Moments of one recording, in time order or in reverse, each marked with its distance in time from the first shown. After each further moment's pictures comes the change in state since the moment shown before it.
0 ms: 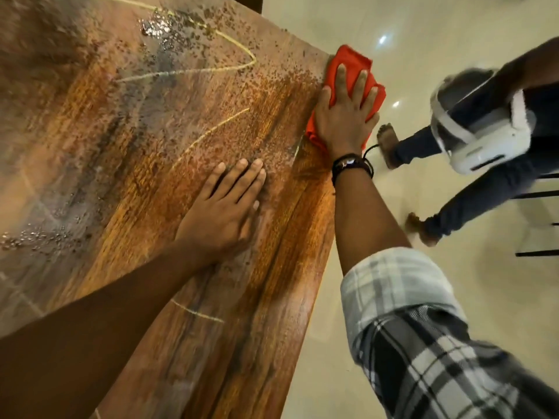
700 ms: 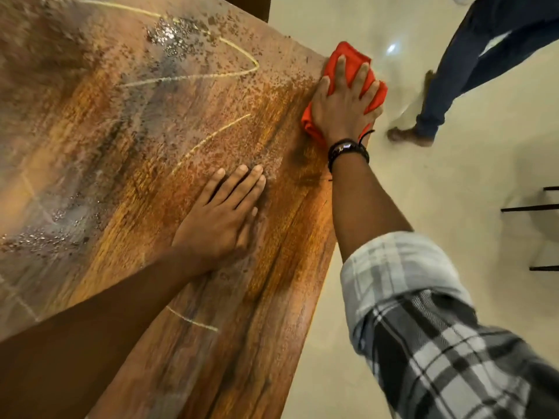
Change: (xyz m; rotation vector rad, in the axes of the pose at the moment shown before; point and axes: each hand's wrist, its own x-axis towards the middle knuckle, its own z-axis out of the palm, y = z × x) left_hand 0.001 -0.001 0.004 0.020 0.043 -0.002; right_hand 0.029 -0.023 0.005 0.016 0.008 0.051
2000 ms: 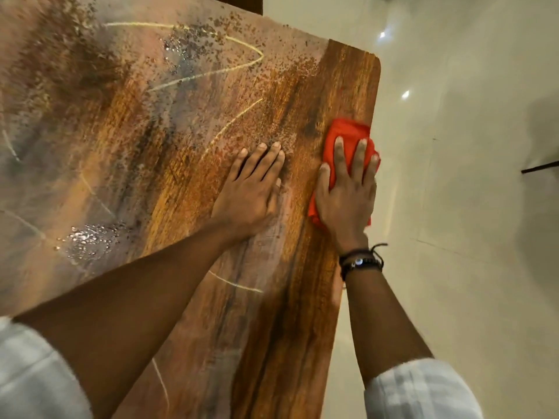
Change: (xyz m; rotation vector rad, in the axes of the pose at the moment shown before) left_hand -0.003 0.000 -0.007 -0.026 -0.084 -0.008; right_hand -0.212 0.079 0.025 0.032 0.124 -0.086
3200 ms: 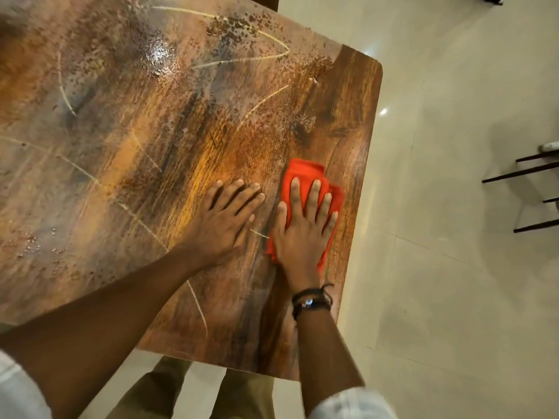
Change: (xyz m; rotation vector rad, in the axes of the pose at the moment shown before) left_hand -0.154 -0.041 -0.009 0.078 -0.040 0.110; right_hand -0.167 -0.075 0.014 -0.067 -0.027 0.007
